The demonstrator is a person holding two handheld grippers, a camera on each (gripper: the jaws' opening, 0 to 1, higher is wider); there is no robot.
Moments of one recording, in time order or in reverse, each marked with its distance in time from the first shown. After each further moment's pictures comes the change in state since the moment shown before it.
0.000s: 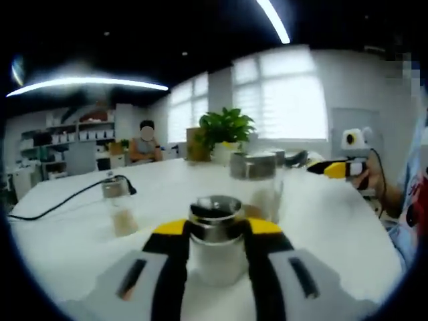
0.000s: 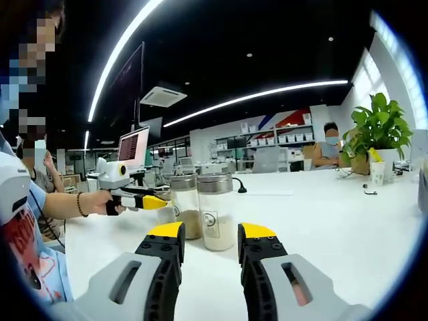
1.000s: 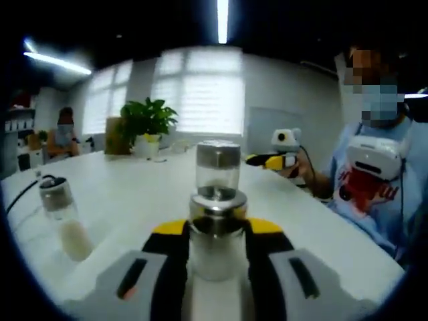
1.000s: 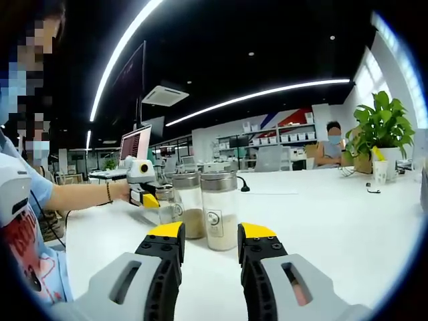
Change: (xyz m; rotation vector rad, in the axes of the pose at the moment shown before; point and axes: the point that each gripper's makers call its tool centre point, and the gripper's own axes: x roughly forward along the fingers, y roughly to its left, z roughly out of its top) left arm 0.002 -0.011 -0.009 -0.010 0.056 -0.591; right arm 0.003 0.004 -0.002 0.004 0.006 0.015
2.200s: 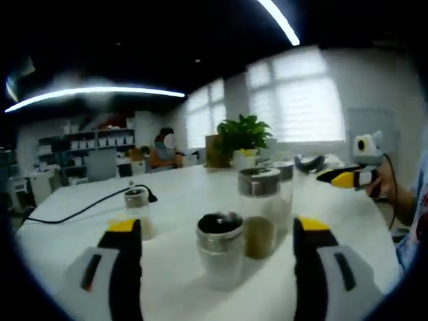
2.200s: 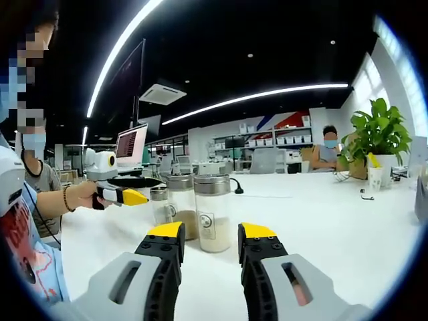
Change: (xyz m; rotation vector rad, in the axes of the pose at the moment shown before) left arm -0.026 0.005 0.032 0.059 -0.064 0.867; right arm -0.003 -0.007 0.007 -0.044 -0.003 -0.030
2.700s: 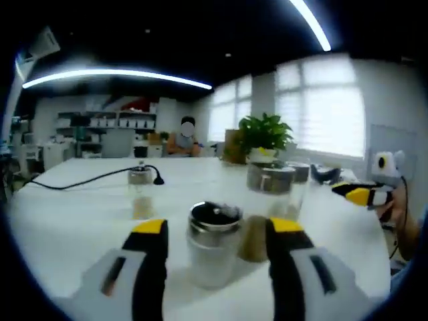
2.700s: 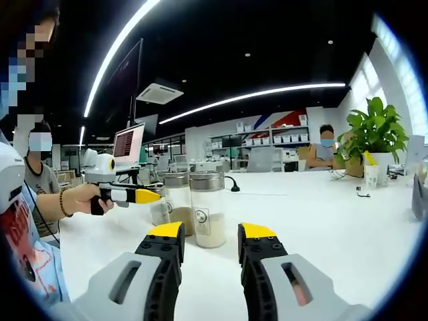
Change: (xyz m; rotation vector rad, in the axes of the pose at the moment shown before) left arm 0.013 -0.008 -0.018 -0.210 0.042 0.053; right arm -0.010 -0.005 -0.004 0.005 0.005 -0.015
